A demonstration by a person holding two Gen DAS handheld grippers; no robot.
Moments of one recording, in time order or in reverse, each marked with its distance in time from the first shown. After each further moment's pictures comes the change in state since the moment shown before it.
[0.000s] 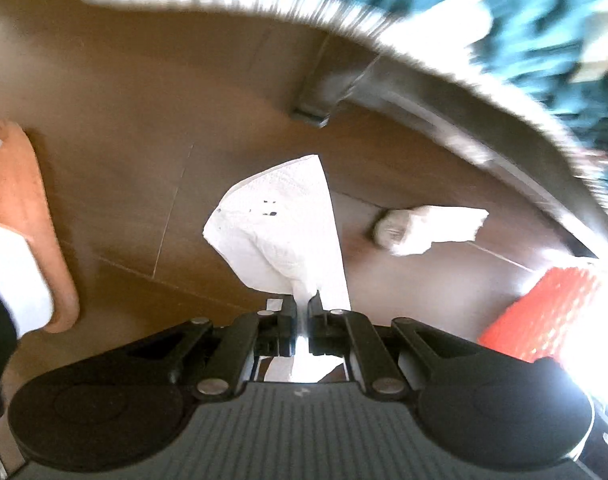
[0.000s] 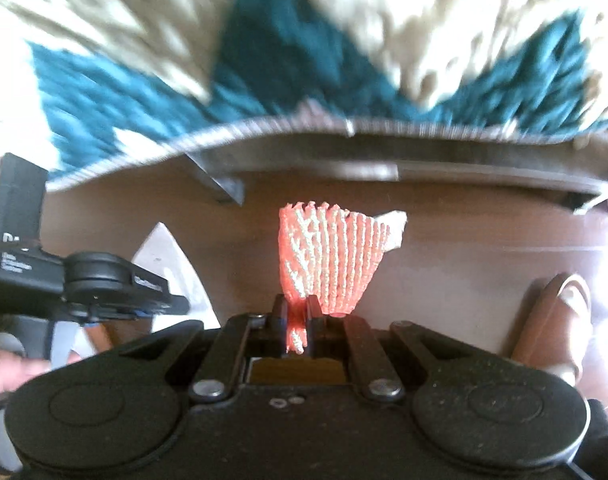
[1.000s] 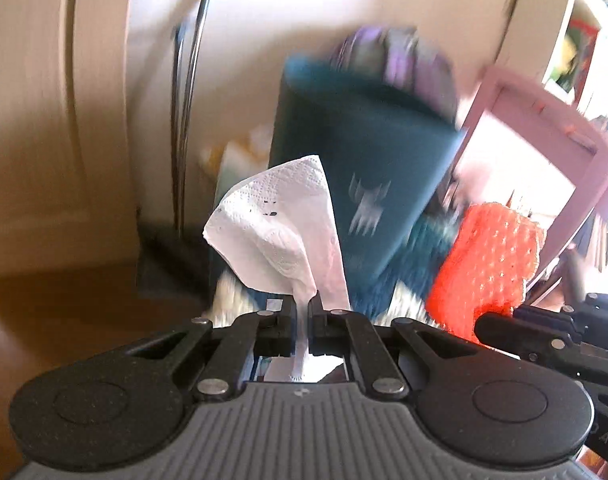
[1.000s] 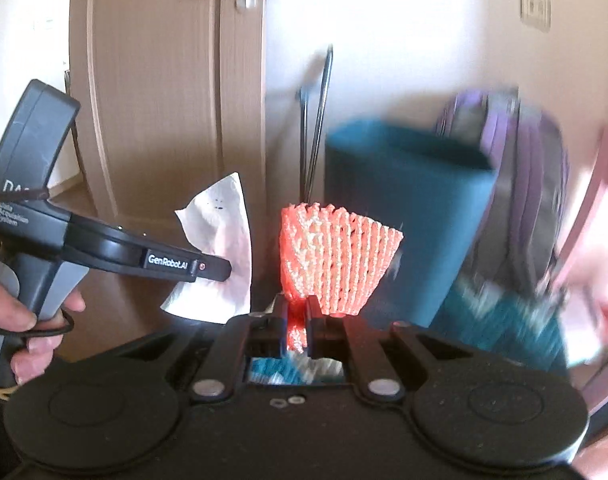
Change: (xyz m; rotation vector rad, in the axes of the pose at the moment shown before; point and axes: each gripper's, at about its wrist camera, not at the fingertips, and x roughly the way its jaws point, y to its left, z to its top) left arm -0.444 -0.052 -0.125 0.436 -0.818 -0.213; right arm -0.393 0.089 -0.026 -0.446 -0.703 0.053
